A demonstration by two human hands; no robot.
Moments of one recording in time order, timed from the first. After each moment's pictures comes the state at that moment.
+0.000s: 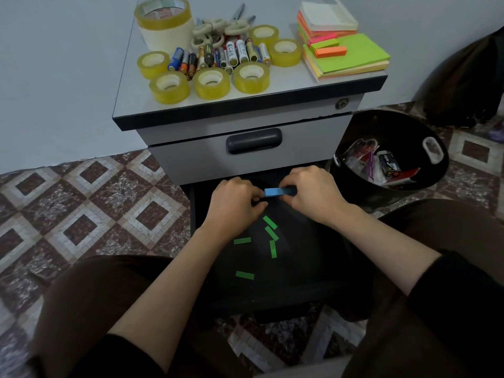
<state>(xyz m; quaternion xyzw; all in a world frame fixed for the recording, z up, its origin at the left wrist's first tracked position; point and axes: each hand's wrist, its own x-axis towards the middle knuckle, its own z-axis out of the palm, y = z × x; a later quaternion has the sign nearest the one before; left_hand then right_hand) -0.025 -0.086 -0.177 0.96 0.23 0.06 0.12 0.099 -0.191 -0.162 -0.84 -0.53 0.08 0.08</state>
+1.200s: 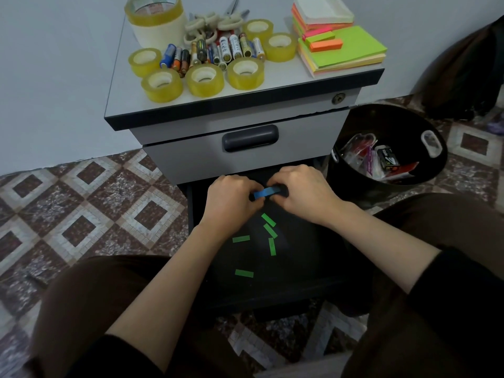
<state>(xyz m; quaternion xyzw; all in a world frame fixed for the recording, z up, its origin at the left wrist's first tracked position) -0.026 -0.088 -0.172 0.96 0.23 0.10 0.14 0.090 -0.188 -0.159 -0.81 -0.57 0.09 0.11</state>
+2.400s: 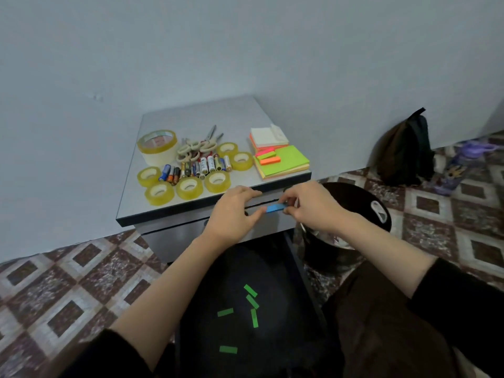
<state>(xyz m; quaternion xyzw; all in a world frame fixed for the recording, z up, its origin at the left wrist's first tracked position) 0.045 -0.102 -0.060 0.95 0.18 0.17 0.20 0.162 -0.231 -0.042 -0.85 -0.48 0.06 0.17</state>
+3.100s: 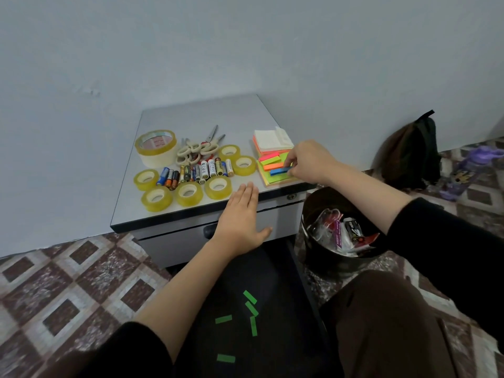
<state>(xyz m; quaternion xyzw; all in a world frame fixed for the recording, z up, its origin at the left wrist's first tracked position) 0.071 -0.087 -0.080 0.98 0.19 0.02 0.04 0.233 -0.170 -0.008 -0.87 -0.47 0.03 0.14</state>
